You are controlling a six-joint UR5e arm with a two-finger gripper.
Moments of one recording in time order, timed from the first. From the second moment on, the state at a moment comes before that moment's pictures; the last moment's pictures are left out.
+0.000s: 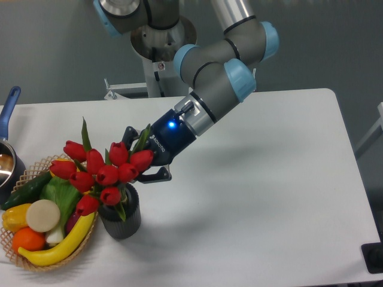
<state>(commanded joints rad) 2.53 -1.85 -1.76 -0.68 0.30 1.02</state>
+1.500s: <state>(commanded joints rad) 2.57 -1.81 -1.68 -0.68 0.14 0.94</state>
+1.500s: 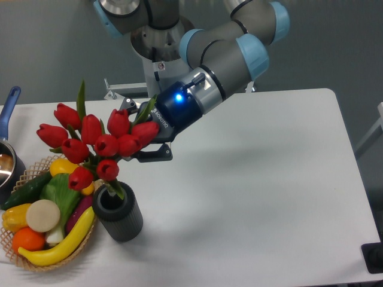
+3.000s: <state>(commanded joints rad) 3.04 -1.76 -1.75 -0.69 0.44 1.04</state>
